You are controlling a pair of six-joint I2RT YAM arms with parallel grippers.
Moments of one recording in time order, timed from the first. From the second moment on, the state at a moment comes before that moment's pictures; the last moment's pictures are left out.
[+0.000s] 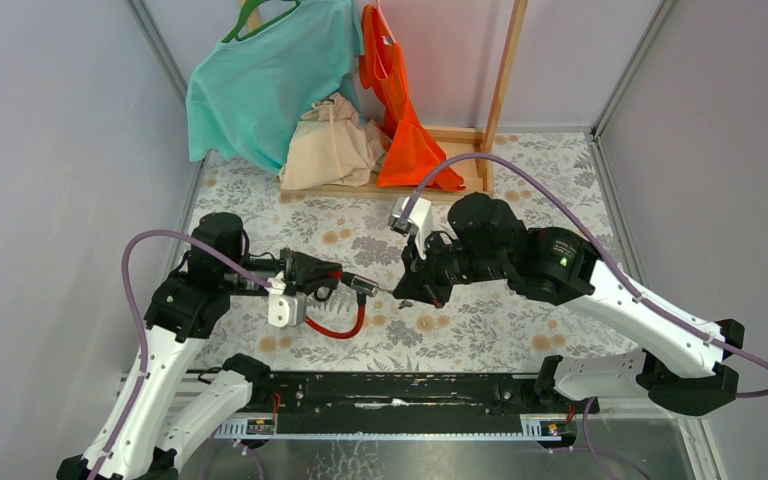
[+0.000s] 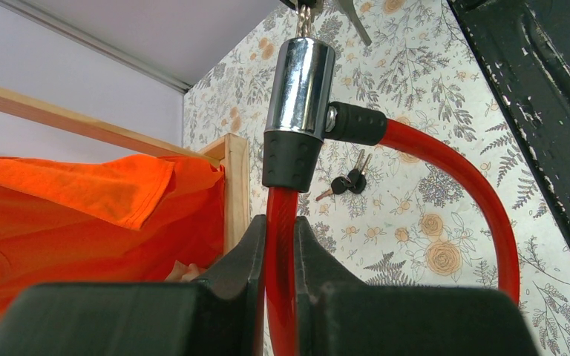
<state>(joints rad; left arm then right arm) -0.36 0.74 1.02 -0.80 1.08 1.26 1.10 1.21 1.51 -0.87 -0.27 0.12</state>
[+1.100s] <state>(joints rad) -0.36 0.73 1.02 -0.78 1.05 1.25 1.10 1.23 1.47 -0.76 -0.25 0.15</state>
